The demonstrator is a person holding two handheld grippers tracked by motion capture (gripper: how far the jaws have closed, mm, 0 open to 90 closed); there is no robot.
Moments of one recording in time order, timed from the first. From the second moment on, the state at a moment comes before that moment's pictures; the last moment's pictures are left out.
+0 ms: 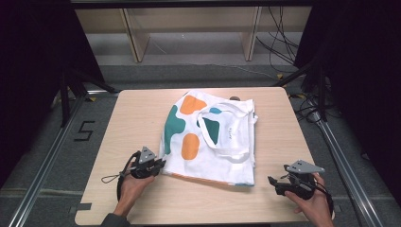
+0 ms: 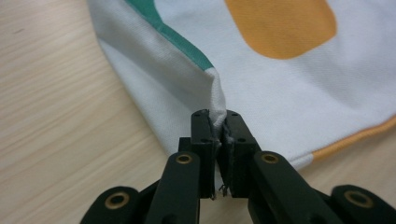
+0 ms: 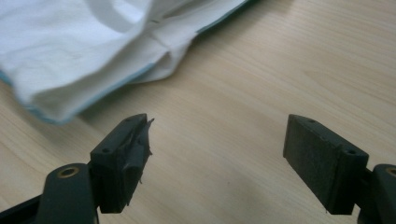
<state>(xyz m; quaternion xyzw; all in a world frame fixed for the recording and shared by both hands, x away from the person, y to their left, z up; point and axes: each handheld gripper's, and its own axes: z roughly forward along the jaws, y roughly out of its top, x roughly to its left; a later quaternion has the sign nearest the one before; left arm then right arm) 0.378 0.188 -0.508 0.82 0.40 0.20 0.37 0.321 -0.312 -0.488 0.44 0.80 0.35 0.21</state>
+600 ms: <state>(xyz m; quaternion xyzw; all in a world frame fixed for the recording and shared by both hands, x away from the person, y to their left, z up) 0.420 0.211 -0.510 0.81 0.42 0.24 0.32 0.323 -0.313 -0.490 0.44 0.80 0.35 0.21</state>
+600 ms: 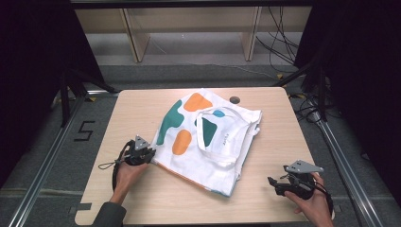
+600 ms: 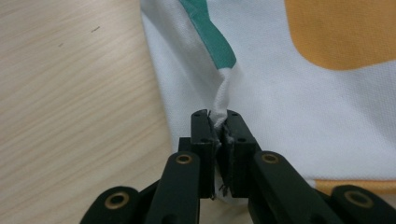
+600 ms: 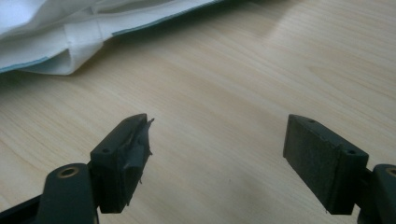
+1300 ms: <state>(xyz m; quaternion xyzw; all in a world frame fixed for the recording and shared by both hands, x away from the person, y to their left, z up) 0.460 0.227 -0.510 0.79 0.46 0.27 0.30 0.324 -0.310 -0.491 0.44 0.81 0.34 0.20</state>
